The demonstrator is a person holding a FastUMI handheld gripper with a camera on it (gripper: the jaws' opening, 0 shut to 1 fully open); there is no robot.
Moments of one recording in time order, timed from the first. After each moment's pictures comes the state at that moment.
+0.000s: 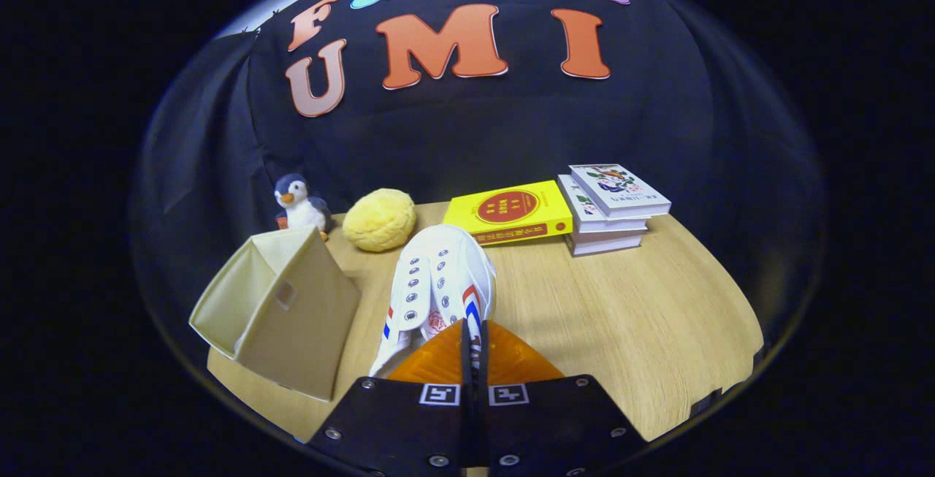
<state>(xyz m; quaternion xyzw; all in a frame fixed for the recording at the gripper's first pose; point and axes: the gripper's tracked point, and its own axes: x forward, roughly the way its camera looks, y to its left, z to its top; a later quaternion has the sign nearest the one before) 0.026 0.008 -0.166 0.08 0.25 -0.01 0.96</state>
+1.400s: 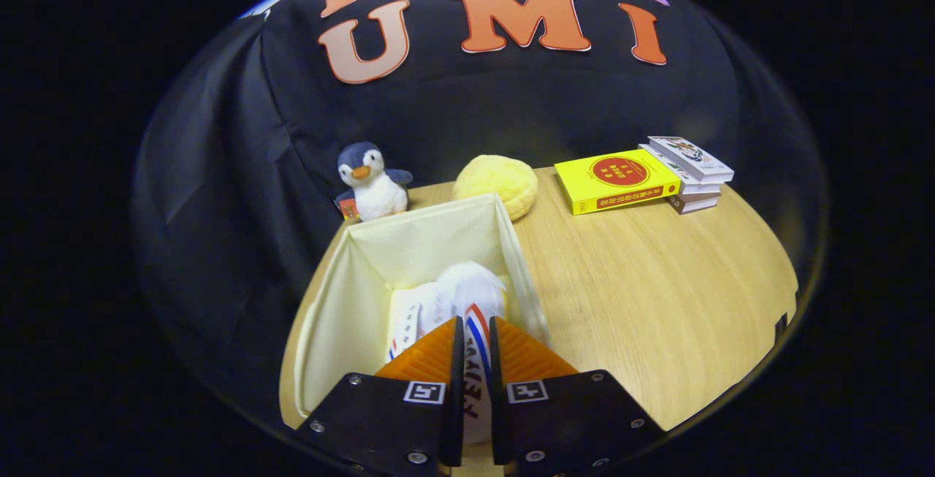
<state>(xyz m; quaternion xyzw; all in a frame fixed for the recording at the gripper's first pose) 0.060 0.253 -0.171 0.13 0.29 -0.04 0.95</state>
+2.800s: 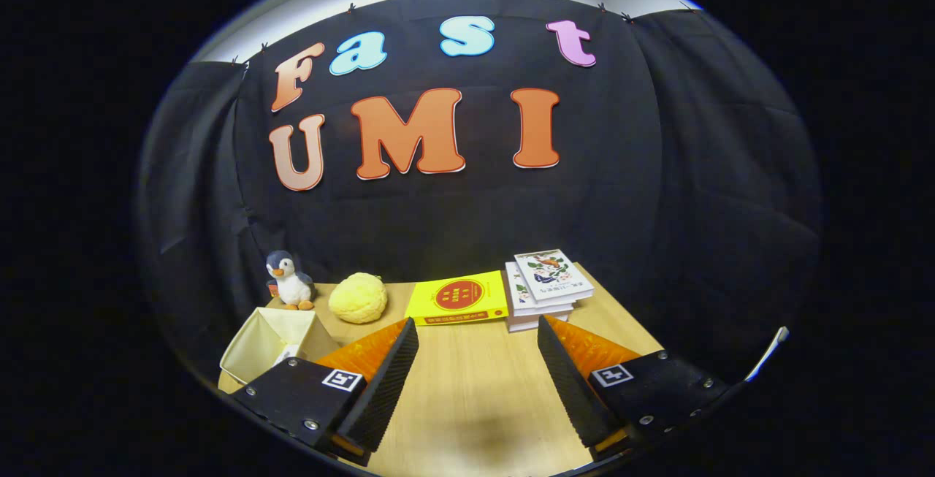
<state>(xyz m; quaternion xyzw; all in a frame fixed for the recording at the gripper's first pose) -0.023 -0.119 -0.028 0.04 0.14 -0.10 0.98</state>
